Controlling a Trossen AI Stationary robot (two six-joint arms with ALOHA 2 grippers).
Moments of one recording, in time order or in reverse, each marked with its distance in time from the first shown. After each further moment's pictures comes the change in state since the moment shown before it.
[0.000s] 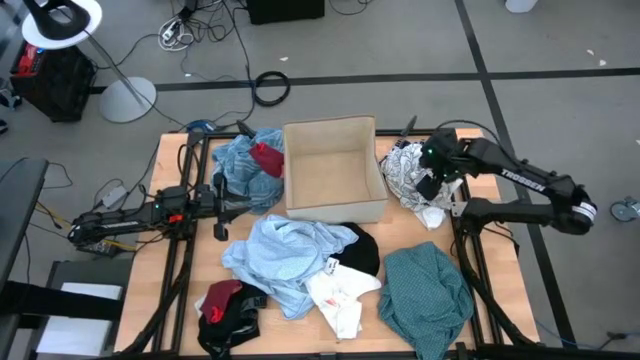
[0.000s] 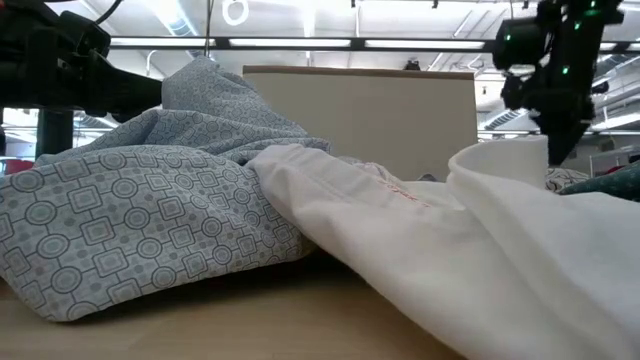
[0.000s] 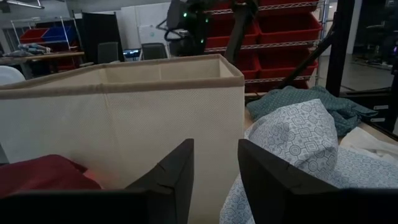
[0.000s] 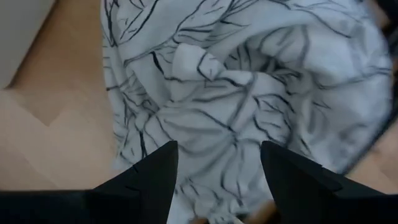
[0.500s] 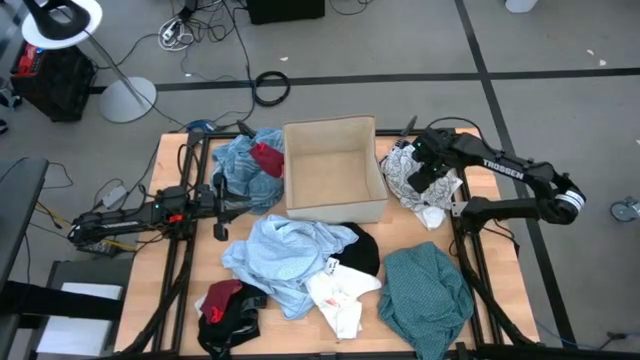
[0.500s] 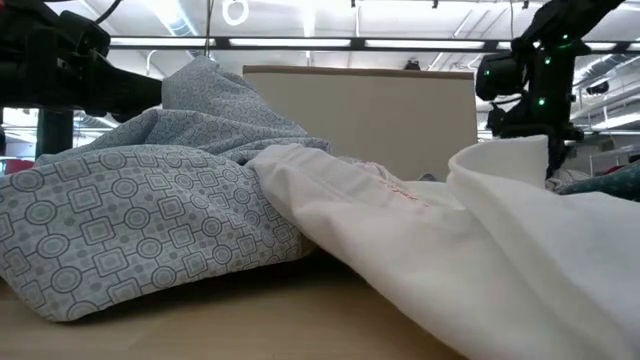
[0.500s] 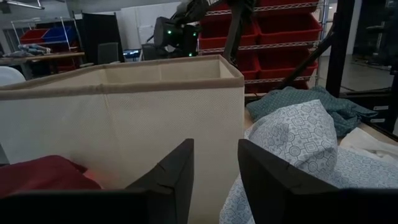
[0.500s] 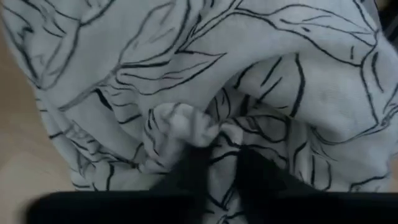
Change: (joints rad) left arm 0.000 0.000 0.000 0.001 0.000 0.000; right arm -0.107 0.173 -0.020 0.121 0.033 0.003
